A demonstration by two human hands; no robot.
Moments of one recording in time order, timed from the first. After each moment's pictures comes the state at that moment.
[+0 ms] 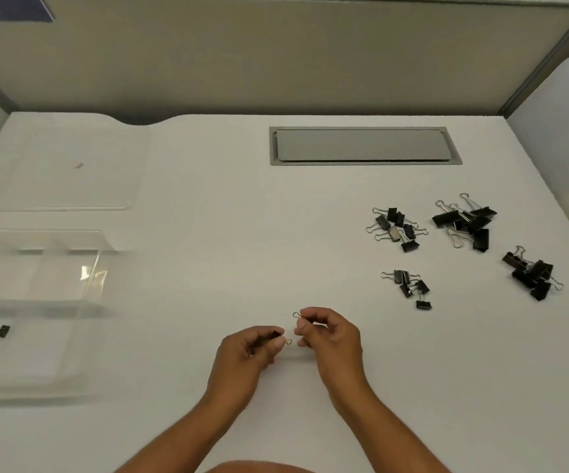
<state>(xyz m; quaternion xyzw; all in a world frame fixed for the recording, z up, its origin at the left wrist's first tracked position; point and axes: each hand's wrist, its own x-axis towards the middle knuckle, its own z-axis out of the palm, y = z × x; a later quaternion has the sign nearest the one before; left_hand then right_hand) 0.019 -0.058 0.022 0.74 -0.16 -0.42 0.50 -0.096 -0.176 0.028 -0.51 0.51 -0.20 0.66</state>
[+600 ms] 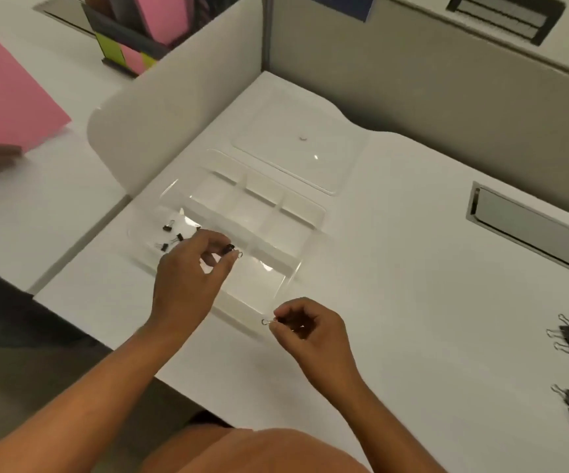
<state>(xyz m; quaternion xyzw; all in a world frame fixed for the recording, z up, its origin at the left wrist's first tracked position) 0.240 0.199 0.077 0.88 -0.11 0.00 0.46 0.104 0.025 0.071 -0.77 0.22 0.02 0.60</state>
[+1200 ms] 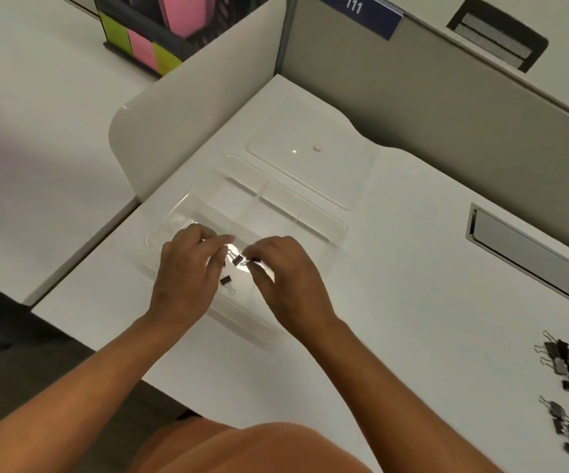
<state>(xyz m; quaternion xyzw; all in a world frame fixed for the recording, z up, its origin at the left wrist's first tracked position) 0.302 0.241 0.035 0.91 -0.20 0.07 0.36 0.234 0.071 0.074 -0.95 -0.03 -0.14 0.27</state>
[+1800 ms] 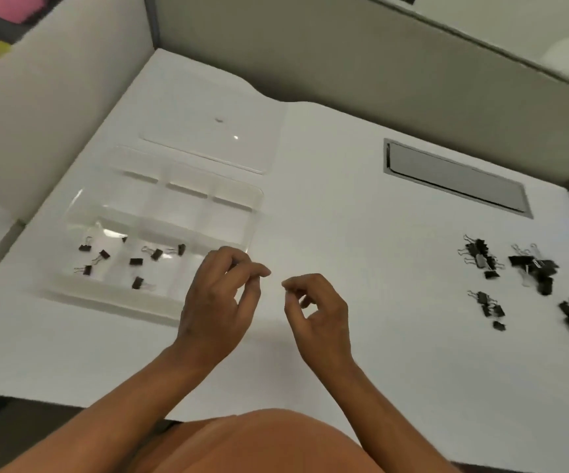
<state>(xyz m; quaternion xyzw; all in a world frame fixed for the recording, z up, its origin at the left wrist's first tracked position) 0.197 0.140 0.064 0.81 -0.39 0.03 0.44 0.074 0.010 0.052 -0.85 0.28 -0.22 0.39</state>
